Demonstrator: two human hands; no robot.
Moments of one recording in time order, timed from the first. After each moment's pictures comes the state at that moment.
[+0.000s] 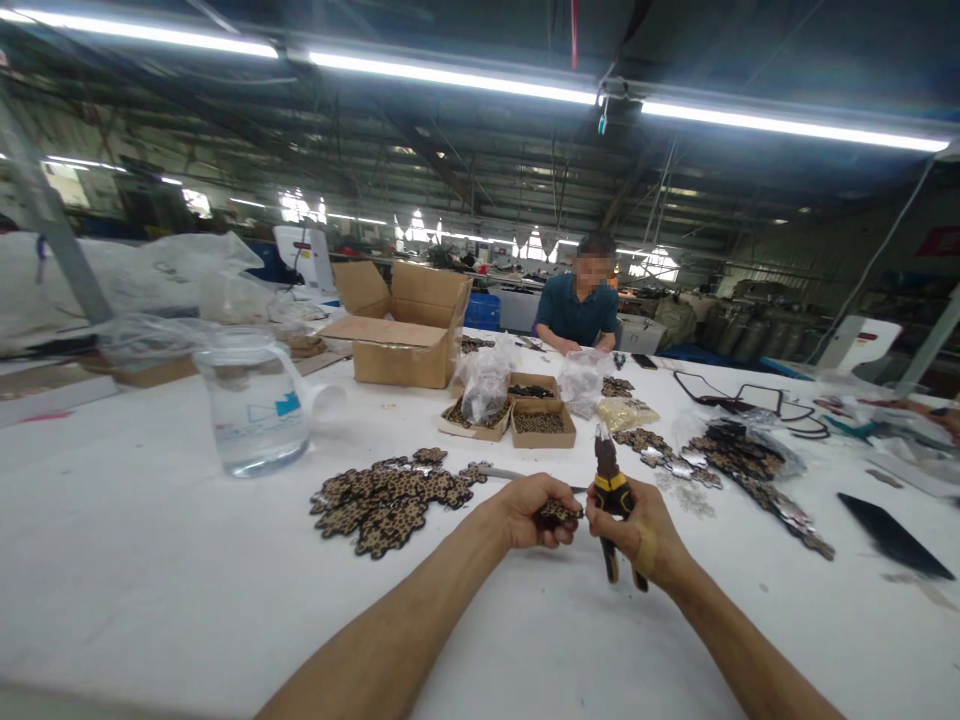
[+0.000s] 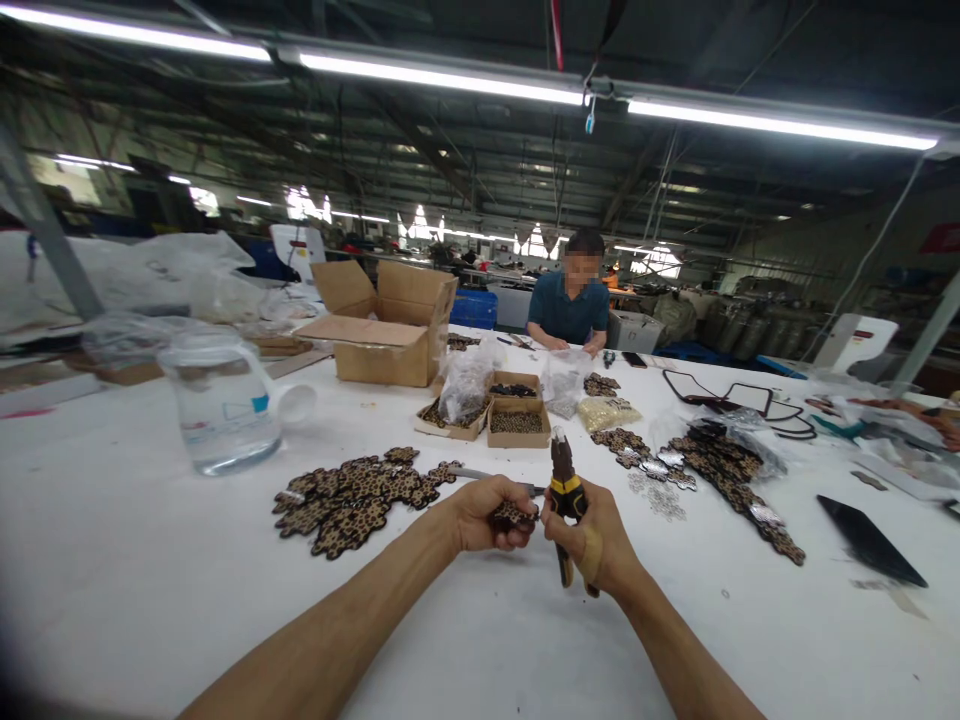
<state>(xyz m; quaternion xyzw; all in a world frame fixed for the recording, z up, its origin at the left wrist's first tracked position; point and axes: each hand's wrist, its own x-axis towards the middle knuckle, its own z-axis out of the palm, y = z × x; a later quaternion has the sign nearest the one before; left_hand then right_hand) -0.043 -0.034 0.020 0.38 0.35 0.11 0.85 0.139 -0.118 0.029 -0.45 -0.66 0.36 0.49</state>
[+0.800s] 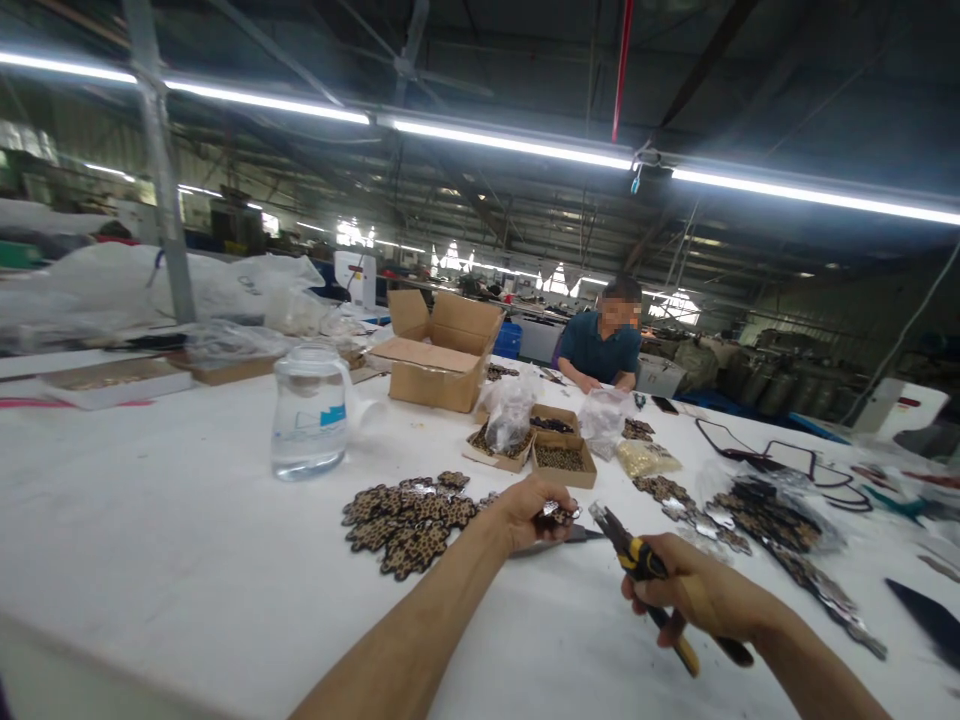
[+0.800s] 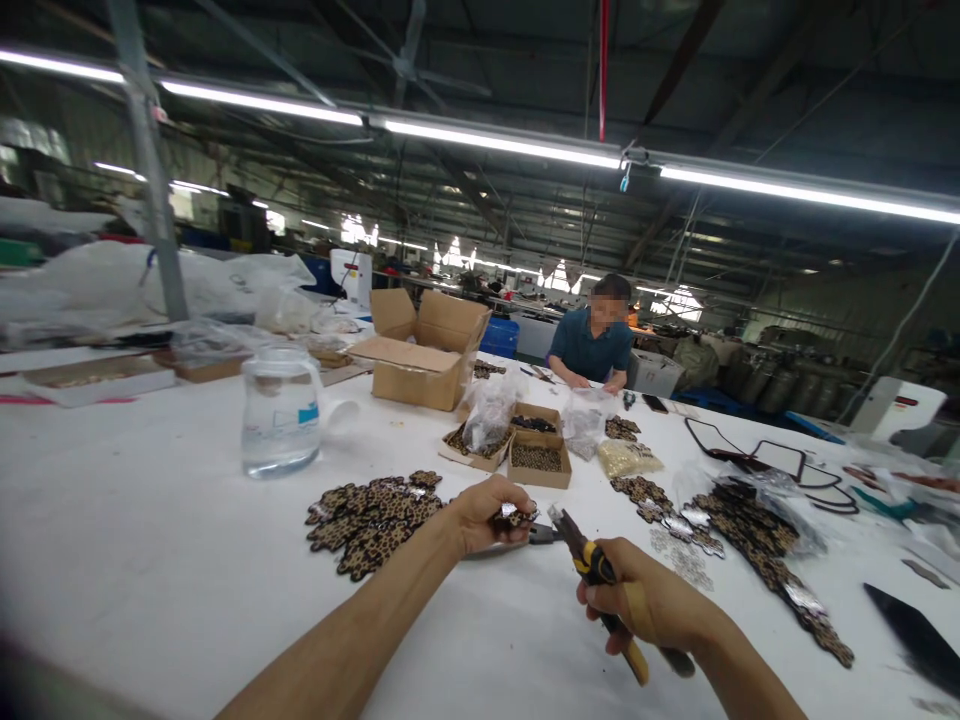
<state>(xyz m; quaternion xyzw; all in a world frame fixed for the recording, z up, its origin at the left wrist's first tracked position) -0.082 -0.030 0.043 0.46 0.38 0.33 0.73 0.171 -0.128 0.055 -0.48 -0.65 0.54 0.23</state>
